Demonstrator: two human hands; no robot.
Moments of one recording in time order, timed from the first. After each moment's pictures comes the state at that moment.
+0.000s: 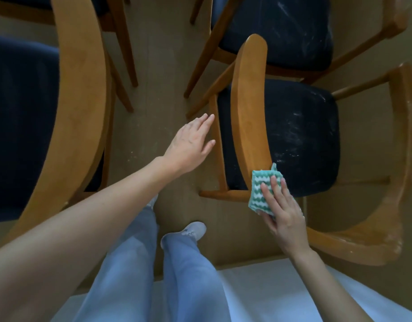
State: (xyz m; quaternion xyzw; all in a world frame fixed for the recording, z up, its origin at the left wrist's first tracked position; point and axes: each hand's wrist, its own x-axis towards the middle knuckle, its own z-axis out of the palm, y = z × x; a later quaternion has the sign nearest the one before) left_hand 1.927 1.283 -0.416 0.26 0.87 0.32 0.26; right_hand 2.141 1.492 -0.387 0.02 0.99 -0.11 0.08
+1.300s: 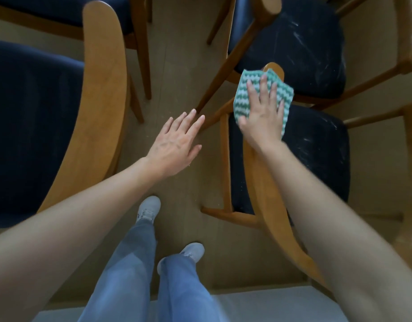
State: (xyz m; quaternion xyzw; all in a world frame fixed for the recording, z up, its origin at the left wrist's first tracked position) left_hand 1.887 1.244 -0.422 0.27 0.93 0.19 0.18; right_hand 1.867 1.444 -0.379 0.13 0.99 0.01 0.12
